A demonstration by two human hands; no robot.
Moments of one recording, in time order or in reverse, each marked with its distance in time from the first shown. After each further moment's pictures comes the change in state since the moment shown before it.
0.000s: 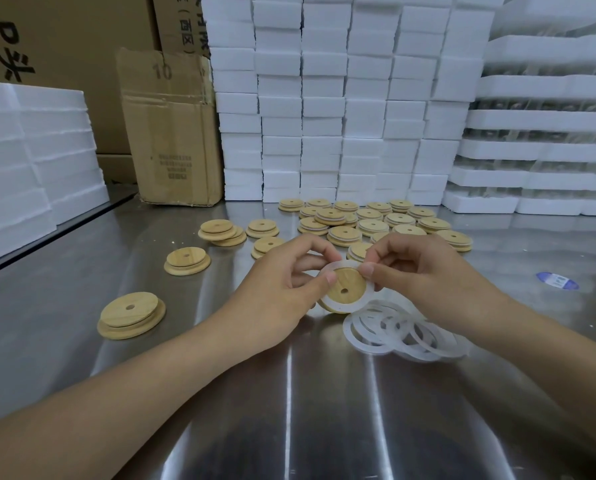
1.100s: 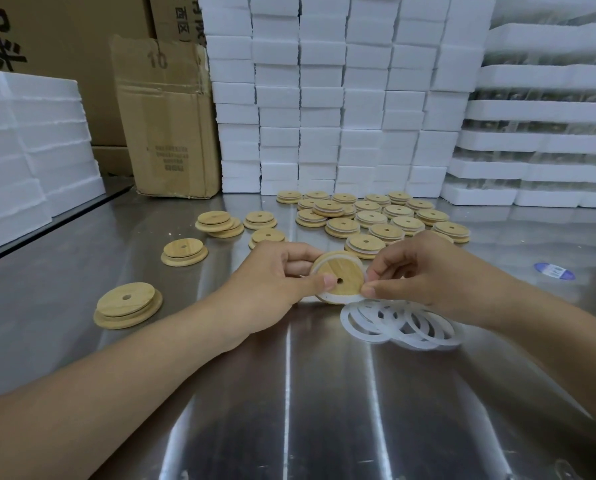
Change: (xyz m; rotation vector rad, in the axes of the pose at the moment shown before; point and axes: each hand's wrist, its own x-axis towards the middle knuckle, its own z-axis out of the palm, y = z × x) left_hand 0.002 -0.003 -0.004 -0.101 -0.022 -0.175; right_hand -0.001 0.001 -0.015 -0.227 -0.225 0.037
